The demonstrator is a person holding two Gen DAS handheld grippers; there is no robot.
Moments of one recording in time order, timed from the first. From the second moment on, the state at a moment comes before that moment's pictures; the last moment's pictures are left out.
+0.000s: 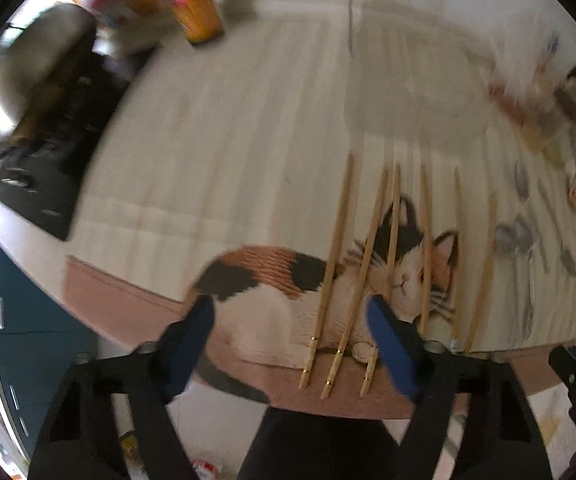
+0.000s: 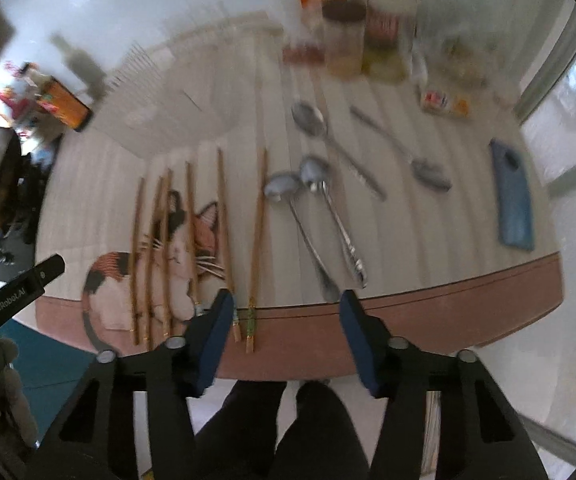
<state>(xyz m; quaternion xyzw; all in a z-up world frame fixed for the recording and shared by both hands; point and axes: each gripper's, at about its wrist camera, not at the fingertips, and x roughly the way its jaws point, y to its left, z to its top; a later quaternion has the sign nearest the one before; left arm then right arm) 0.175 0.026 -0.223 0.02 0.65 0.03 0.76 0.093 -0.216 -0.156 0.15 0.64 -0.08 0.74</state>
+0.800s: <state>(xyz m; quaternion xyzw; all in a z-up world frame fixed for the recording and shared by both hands) 0.182 0.029 -0.286 0.03 0.71 -0.03 0.70 0.155 -0.161 -0.279 0.10 0.73 -0.09 0.67</state>
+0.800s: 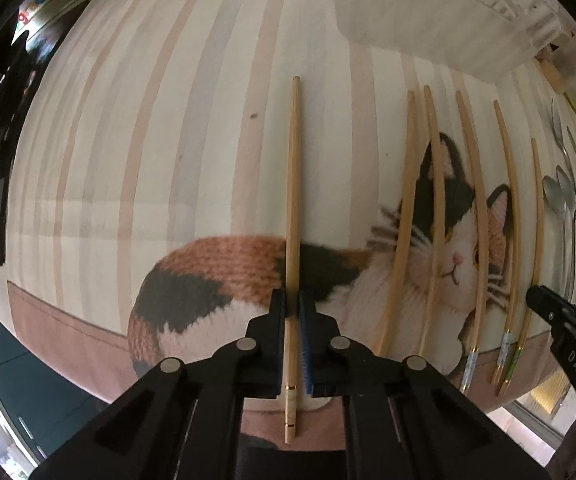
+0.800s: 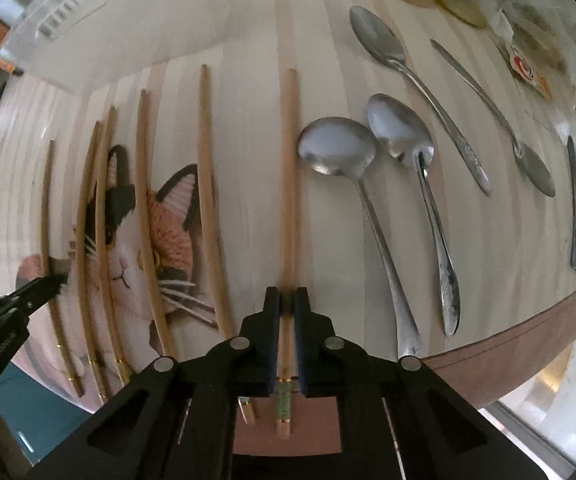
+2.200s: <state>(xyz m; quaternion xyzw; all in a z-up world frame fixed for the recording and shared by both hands) 0.122 0.021 -0.136 0.02 0.58 0.00 0.81 0.125 -0.151 -0.184 0.09 0.67 -0.04 0.73</state>
